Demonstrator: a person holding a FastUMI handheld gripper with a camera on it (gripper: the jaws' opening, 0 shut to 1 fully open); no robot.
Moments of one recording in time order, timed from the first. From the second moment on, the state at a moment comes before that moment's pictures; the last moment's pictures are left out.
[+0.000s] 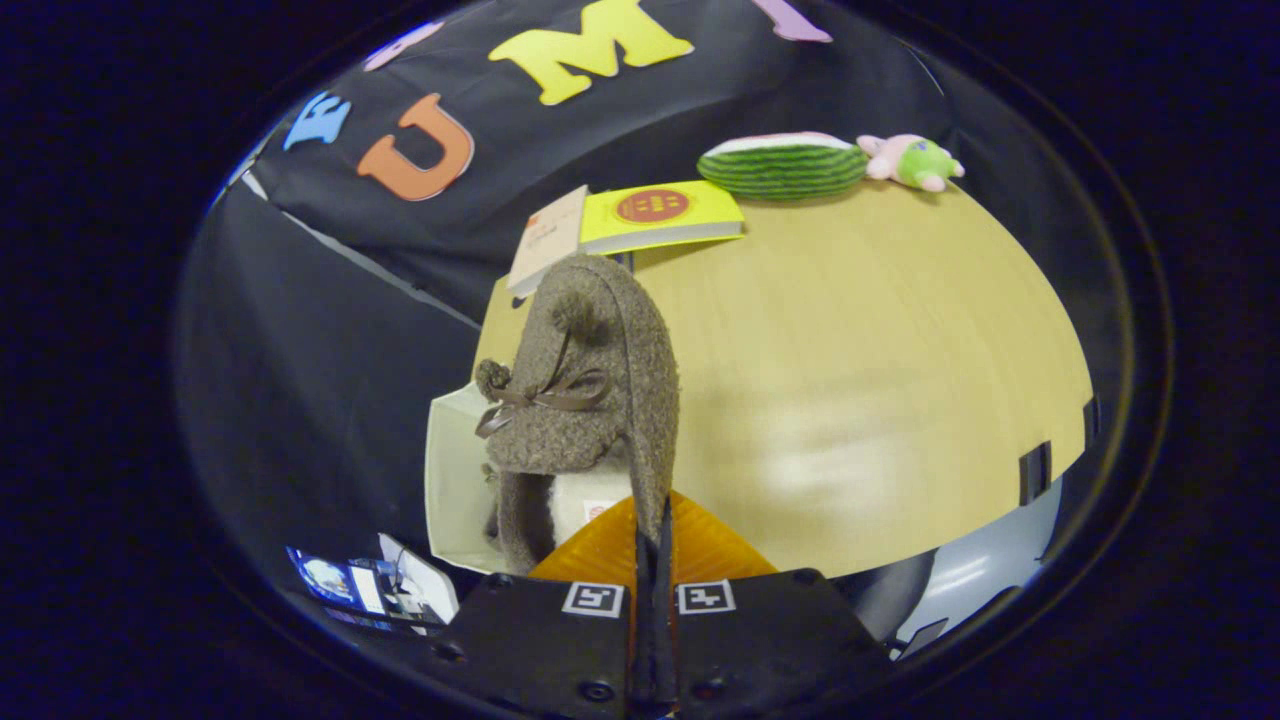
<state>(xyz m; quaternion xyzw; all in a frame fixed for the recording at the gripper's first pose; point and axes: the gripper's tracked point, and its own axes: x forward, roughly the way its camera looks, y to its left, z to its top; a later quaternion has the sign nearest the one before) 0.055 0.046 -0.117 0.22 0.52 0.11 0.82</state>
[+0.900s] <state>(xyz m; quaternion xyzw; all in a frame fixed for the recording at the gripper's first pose) 0.058 0.223 -0.175 0.18 0.56 0.05 0.81</state>
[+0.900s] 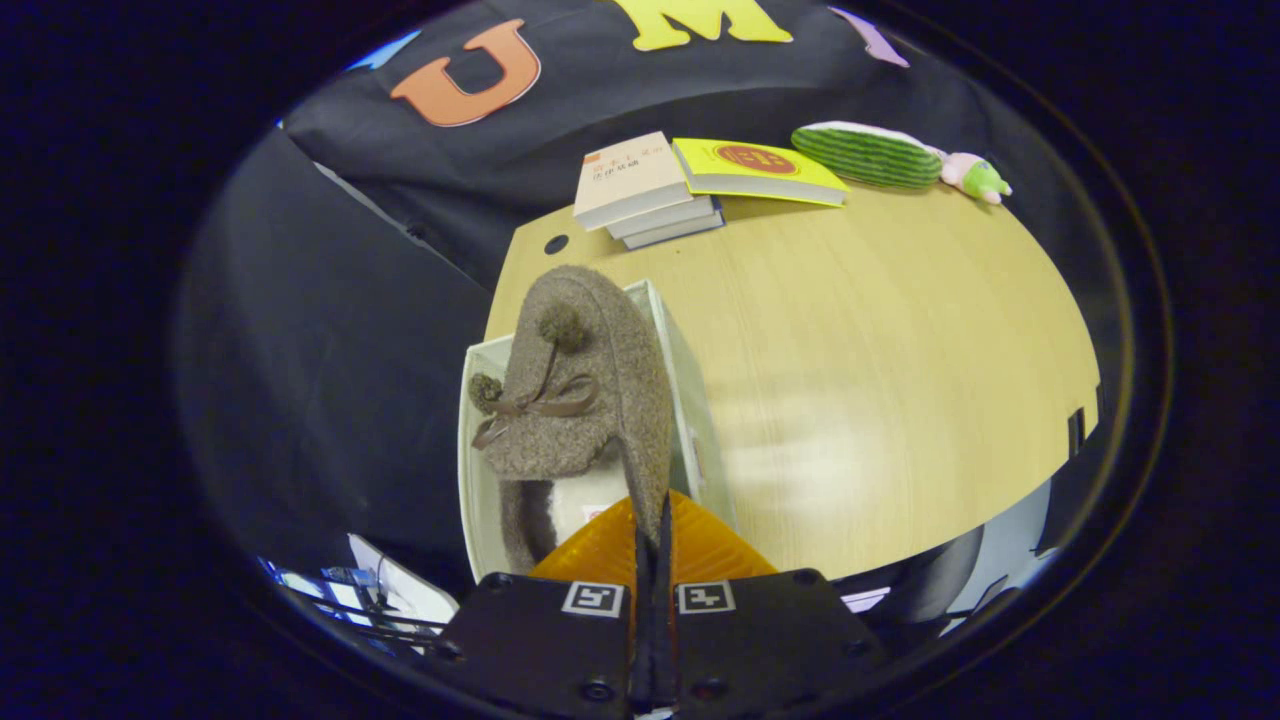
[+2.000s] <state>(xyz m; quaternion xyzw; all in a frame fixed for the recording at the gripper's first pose) 0.091 0.112 -0.059 0.08 0.28 0.03 0.96</state>
